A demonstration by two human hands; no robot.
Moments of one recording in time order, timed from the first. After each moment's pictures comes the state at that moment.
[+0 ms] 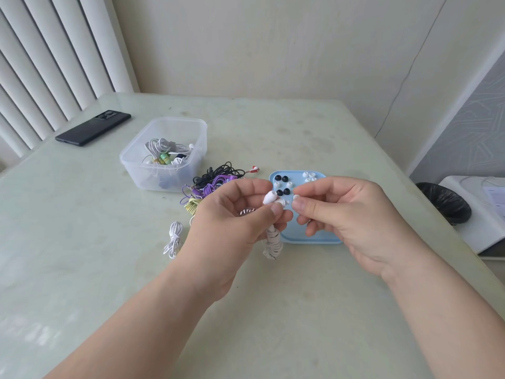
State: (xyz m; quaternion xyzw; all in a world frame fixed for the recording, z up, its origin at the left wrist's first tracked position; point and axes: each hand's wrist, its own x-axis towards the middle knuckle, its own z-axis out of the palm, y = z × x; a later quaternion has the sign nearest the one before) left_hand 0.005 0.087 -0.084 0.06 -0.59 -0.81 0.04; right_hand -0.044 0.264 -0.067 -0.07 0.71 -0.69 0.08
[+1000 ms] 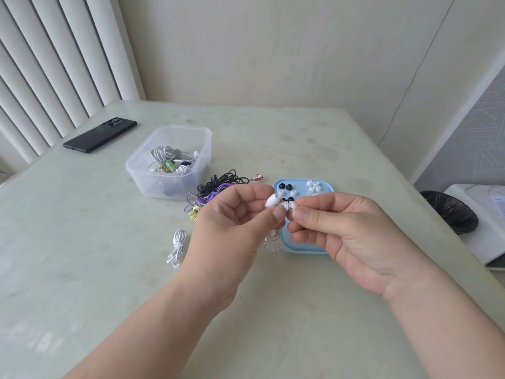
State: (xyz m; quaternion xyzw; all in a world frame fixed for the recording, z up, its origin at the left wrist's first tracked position) left_hand 0.001 0.085 -0.091 0.05 -0.59 -0.80 0.08; right_hand -0.036 0.257 -0.061 -0.02 0.60 -0.78 0.18
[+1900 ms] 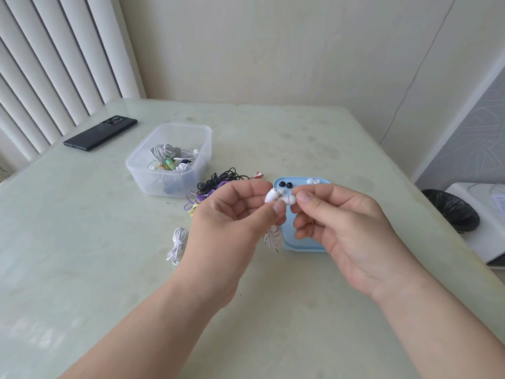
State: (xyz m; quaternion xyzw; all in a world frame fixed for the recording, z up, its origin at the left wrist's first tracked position) left_hand 0.002 0.085 -0.089 0.04 -0.58 -0.81 0.10; right_hand -0.036 0.249 -0.071 -0.04 0.62 -0.77 0.11
